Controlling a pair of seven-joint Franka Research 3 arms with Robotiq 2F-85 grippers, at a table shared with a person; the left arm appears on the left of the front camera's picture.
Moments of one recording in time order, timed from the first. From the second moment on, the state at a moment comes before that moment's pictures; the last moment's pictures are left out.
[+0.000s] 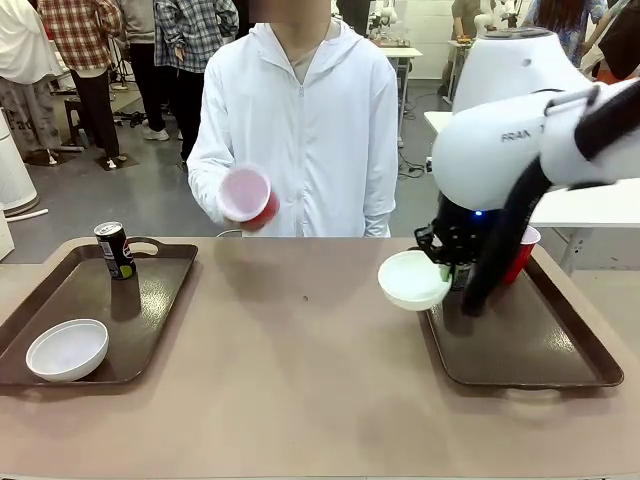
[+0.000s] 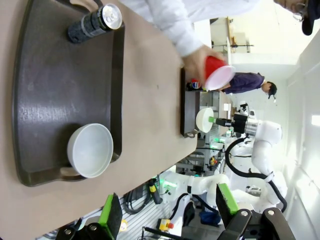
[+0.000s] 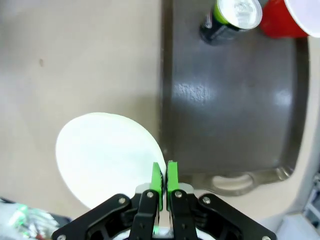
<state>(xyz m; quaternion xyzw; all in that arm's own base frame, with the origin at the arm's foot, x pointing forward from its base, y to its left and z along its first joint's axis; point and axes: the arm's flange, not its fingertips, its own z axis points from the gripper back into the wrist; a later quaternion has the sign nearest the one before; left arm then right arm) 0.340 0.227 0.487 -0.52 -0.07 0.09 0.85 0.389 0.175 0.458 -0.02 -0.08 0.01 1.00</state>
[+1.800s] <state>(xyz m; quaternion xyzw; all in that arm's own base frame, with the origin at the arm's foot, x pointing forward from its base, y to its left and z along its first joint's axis) 0.340 0.227 0.487 -0.52 -0.07 0.09 0.85 0.477 0.050 0.366 -0.06 0.04 0.08 0.99</state>
